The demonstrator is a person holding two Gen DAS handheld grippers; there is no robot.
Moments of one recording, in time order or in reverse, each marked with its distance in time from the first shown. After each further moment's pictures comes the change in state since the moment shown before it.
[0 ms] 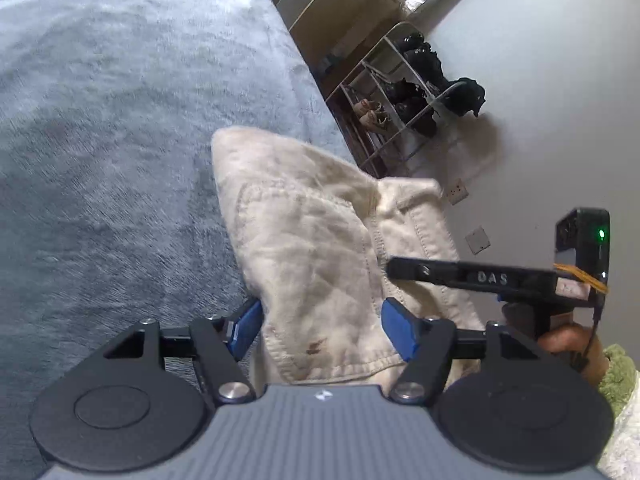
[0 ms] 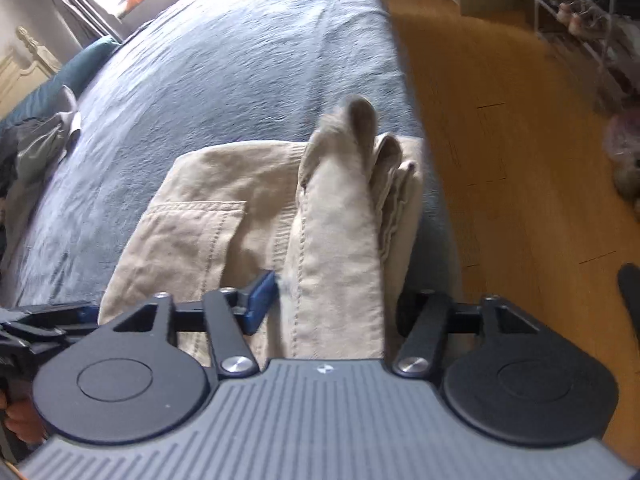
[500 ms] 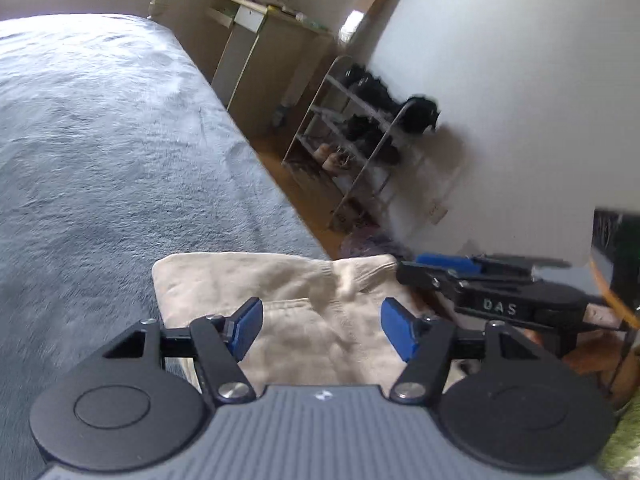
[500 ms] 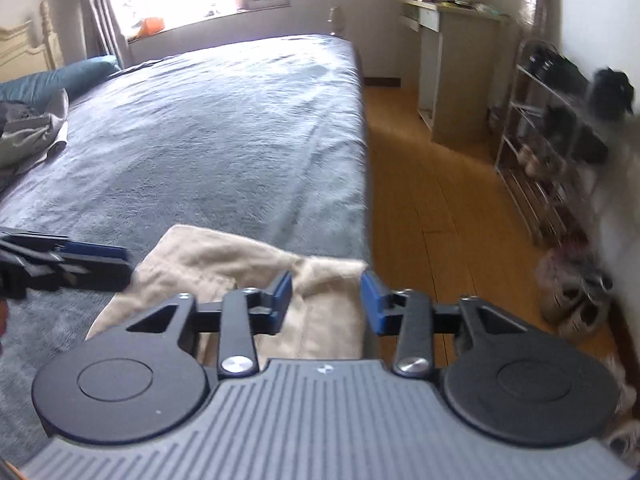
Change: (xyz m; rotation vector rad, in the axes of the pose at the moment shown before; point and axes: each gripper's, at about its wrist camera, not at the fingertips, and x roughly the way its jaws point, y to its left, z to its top) left arm 0.021 -0.039 0.043 0.257 -0.118 0.004; right arm -0.053 0.032 0.007 -0.233 -0.300 -0.167
